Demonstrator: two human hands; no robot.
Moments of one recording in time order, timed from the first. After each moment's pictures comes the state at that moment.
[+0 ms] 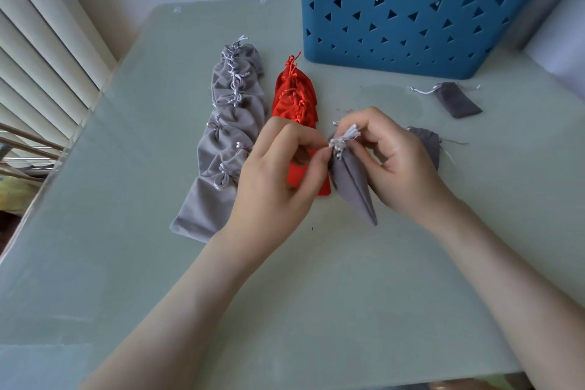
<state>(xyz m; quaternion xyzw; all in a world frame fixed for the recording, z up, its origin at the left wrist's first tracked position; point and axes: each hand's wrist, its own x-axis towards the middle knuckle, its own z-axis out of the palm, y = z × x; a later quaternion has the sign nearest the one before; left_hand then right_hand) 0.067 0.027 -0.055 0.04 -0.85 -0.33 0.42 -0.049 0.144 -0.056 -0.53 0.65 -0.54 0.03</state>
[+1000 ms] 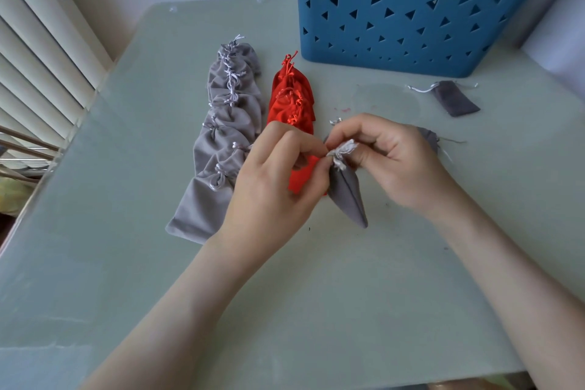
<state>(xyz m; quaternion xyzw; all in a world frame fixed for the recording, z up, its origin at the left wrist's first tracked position) 0.067 0.027 -0.059 0.01 -0.86 -0.26 0.44 -0.049 0.149 -0.046 -0.49 0.63 -0.57 0.19</state>
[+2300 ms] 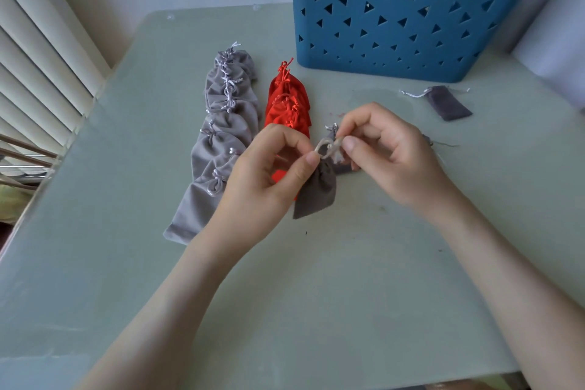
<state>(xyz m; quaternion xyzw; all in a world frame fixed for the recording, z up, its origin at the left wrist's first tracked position) 0.068 0.015 -0.056 0.04 -0.77 -0.58 0.25 -0.057 0.154 -0.049 -0.47 0.65 -0.58 0.14</state>
